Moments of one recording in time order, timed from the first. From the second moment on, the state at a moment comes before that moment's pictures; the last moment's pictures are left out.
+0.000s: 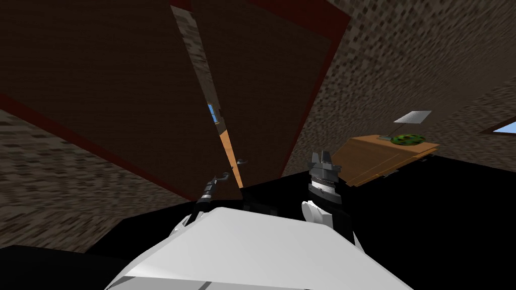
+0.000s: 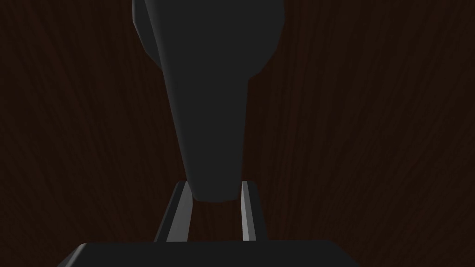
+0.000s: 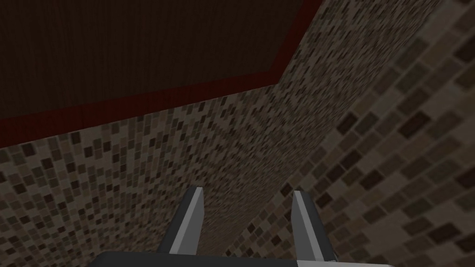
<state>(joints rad) 0.19 0.37 0.14 -0.74 0.14 -0.89 0.27</state>
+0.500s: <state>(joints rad) 0.17 0.37 0.10 -0.73 0.12 -0.93 0.30</state>
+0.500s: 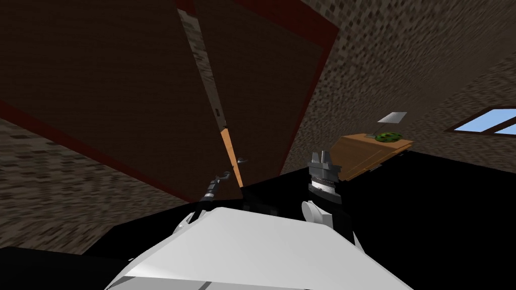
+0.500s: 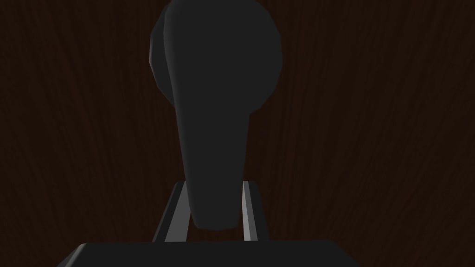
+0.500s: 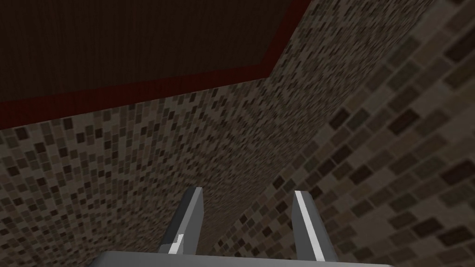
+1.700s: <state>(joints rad) 0.26 0.43 0.03 -0.74 0.08 -1.06 0.39</state>
